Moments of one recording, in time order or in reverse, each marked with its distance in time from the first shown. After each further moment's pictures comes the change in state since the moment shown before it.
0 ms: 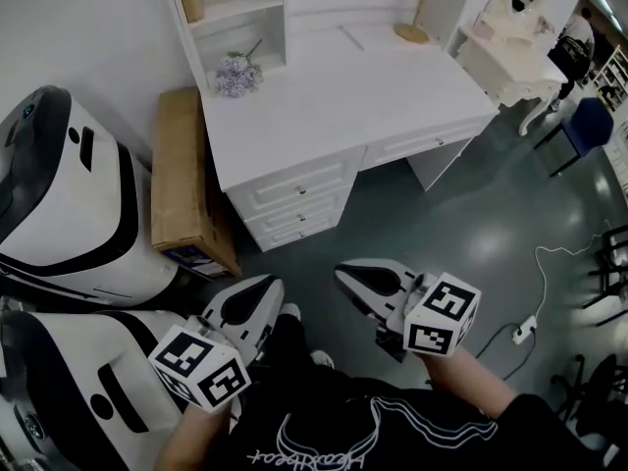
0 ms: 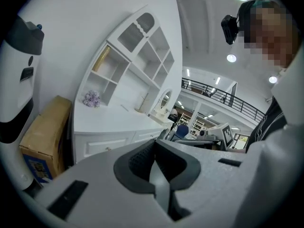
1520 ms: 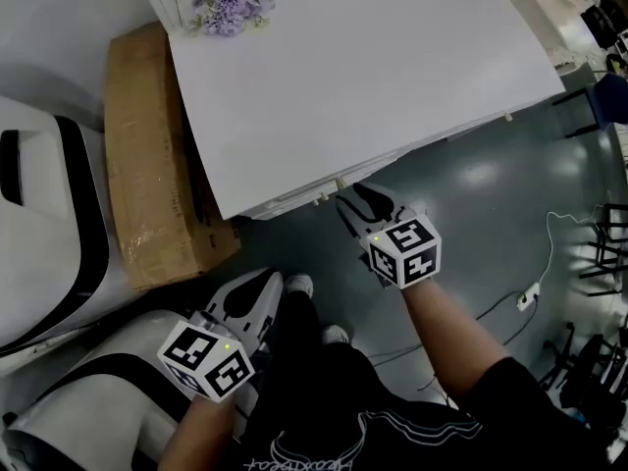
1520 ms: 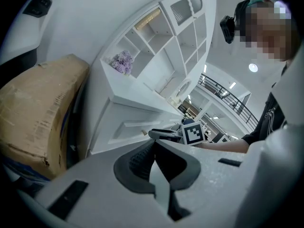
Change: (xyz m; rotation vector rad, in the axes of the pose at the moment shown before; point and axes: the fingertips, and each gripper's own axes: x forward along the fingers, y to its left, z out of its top) left arm 0.098 0.244 -0.082 -0.221 0.172 0.013; right arm 0.213 -0.295 -0.121 -0.059 0.268 -0.453
